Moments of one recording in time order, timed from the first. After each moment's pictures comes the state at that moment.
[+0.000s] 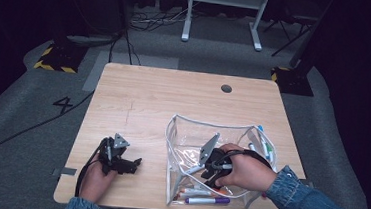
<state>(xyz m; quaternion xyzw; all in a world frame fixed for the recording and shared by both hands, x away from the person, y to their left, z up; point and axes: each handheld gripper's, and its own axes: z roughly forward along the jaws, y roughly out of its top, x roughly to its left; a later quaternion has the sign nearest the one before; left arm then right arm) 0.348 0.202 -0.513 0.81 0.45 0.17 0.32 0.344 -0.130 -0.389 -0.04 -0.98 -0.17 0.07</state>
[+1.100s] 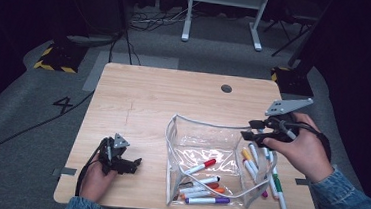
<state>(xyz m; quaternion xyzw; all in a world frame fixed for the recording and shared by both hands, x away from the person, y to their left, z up) 0.348 0.202 -0.513 0.81 0.45 0.17 0.32 0.375 -0.249 -0.287 -0.28 -0.88 -0.35 -0.14</state>
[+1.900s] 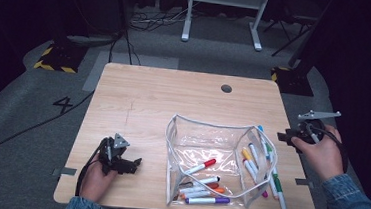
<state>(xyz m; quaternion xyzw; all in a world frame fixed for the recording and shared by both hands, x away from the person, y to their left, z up) 0.348 0.202 -0.513 0.81 0.45 0.17 0.32 0.410 -0.358 -0.361 -0.47 -0.82 -0.28 -0.18</state>
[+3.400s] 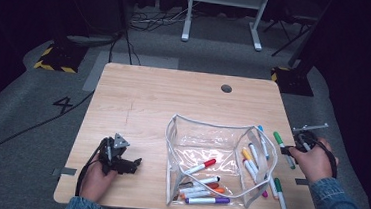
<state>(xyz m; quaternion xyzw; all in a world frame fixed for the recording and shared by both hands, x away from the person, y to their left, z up) 0.348 0.202 -0.513 0.81 0.45 0.17 0.32 0.419 -0.383 -0.421 -0.54 -0.80 -0.21 -0.14</state>
